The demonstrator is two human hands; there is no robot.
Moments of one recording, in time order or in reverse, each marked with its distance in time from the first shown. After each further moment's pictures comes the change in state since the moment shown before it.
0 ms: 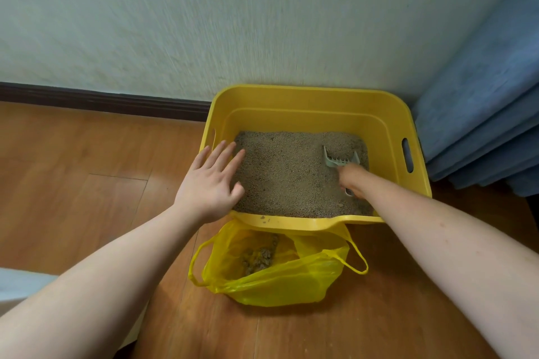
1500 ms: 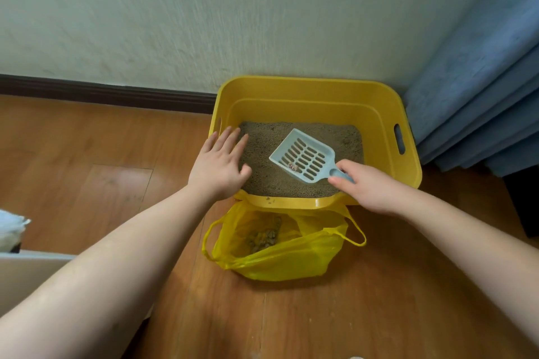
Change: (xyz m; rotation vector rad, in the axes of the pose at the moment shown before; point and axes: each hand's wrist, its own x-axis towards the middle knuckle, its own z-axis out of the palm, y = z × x) left_hand -0.002 -0.002 0.002 -0.006 0.010 -0.019; right_hand -0.165 0.018 -0.017 -0.314 -0.001 -0.582
